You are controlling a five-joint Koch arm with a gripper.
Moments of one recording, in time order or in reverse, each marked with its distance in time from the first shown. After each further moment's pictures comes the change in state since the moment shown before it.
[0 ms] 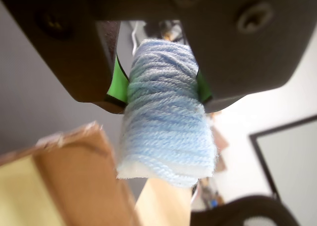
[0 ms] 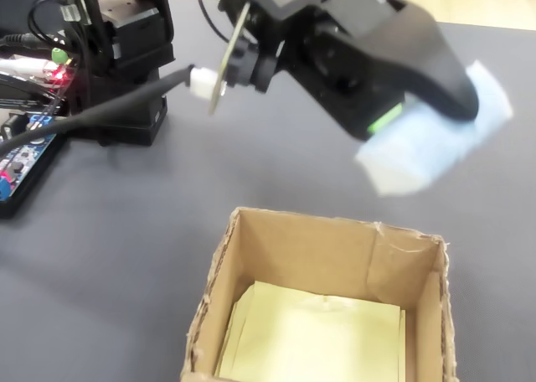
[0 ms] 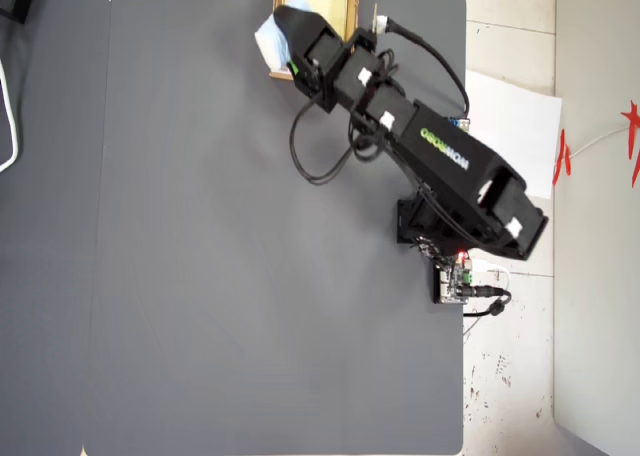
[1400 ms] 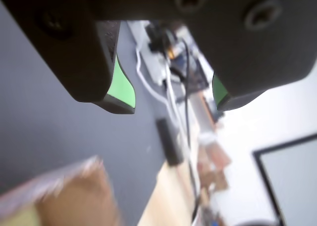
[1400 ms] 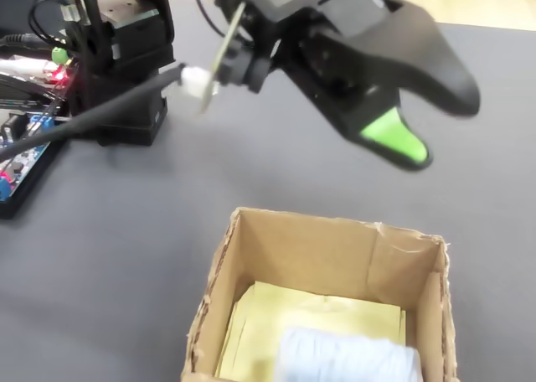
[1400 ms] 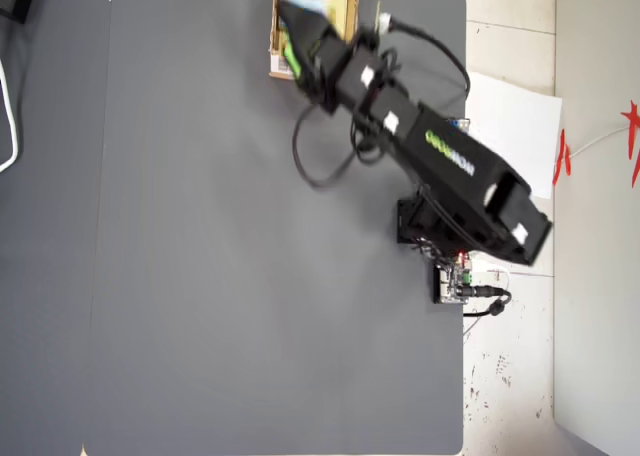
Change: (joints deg) arm -8.9 8.7 5.1 0.7 0.4
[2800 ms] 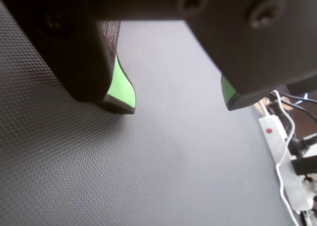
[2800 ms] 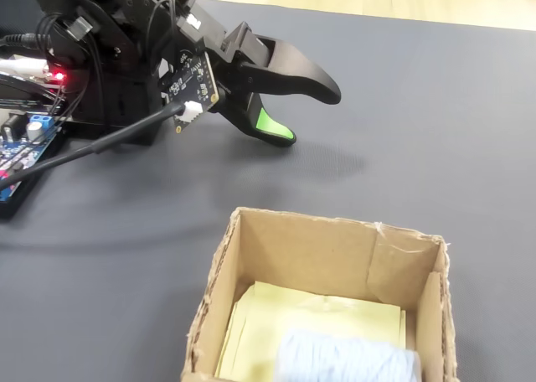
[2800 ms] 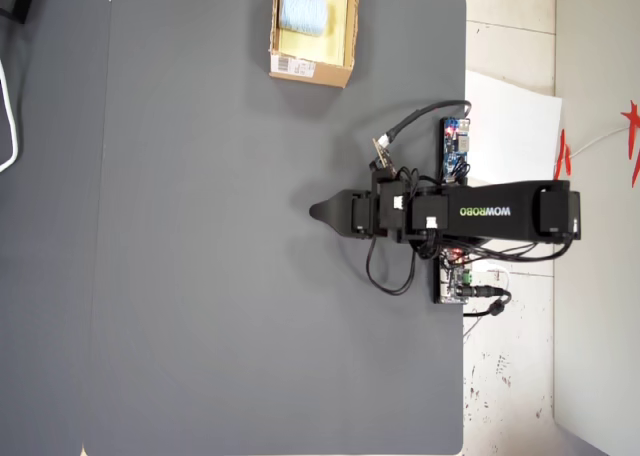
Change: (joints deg) arm -29.3 22.2 50.8 -9.0 6.2
